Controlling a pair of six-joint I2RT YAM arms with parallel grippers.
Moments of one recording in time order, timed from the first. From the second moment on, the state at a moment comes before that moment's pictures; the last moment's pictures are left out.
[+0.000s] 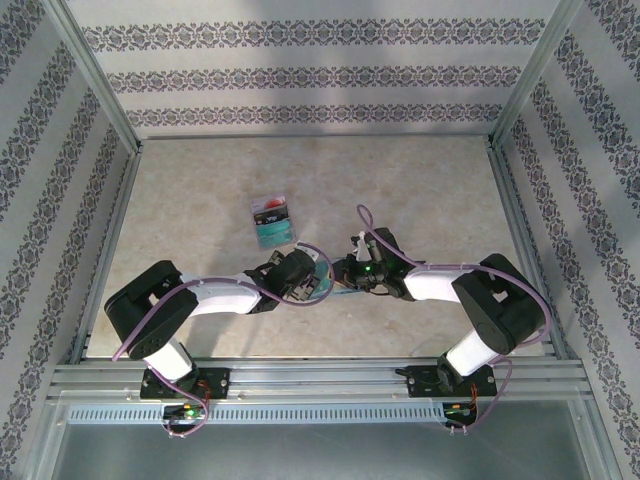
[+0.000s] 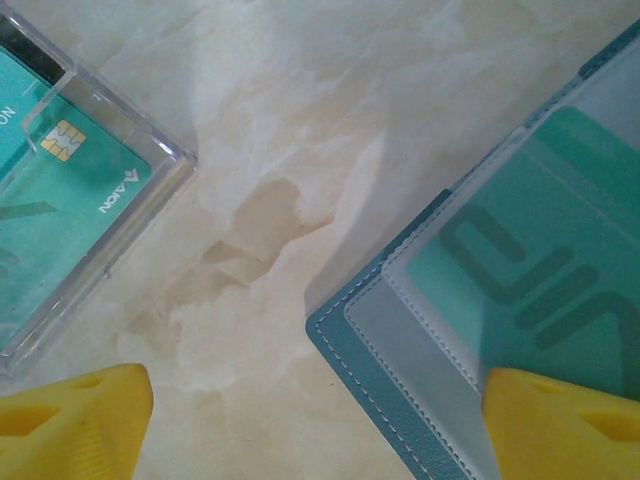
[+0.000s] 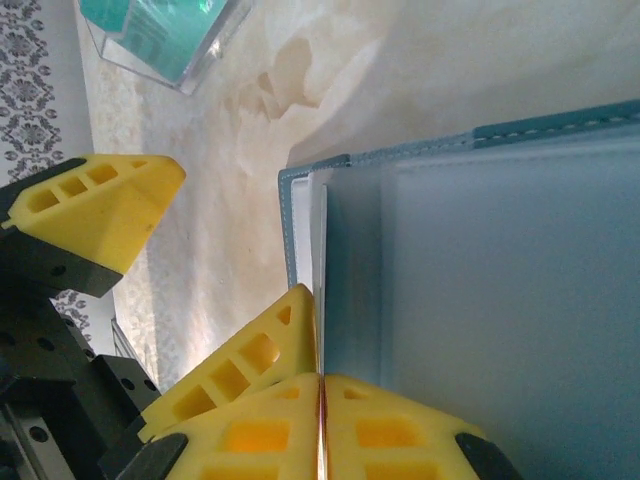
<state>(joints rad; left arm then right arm) -0.85 1.63 0.70 0.04 -0.41 -0.11 0.55 1.57 0.55 0.29 -0.57 0.97</state>
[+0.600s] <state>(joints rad) -0.85 1.65 0.71 0.06 -0.42 -0.10 0.55 1.56 0.55 0.31 -0.57 0.97</state>
